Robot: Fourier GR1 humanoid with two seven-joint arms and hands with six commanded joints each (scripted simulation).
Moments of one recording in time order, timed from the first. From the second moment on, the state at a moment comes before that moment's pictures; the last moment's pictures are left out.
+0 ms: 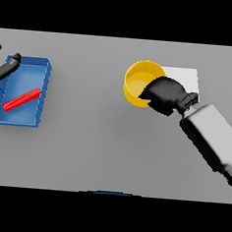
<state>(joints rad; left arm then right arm) -0.55 0.93 -0.61 -1.18 0.47 0.29 0.35 -0.67 -0.48 0.54 -1.40 0.84 0.55 -0.08</state>
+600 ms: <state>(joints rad) -0.54 0.95 -0.61 -1.22 0.48 0.31 0.40 -0.73 -0.53 0.44 -1.09 0.88 0.36 -0.13</state>
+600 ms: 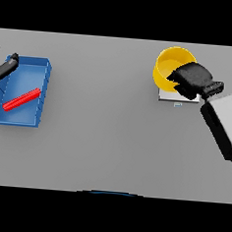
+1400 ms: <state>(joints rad) -0.55 0.94 -0.62 -1.22 0.47 0.31 0.42 -0.77 -0.47 0.36 -0.80 0.87 0.31 -0.18</state>
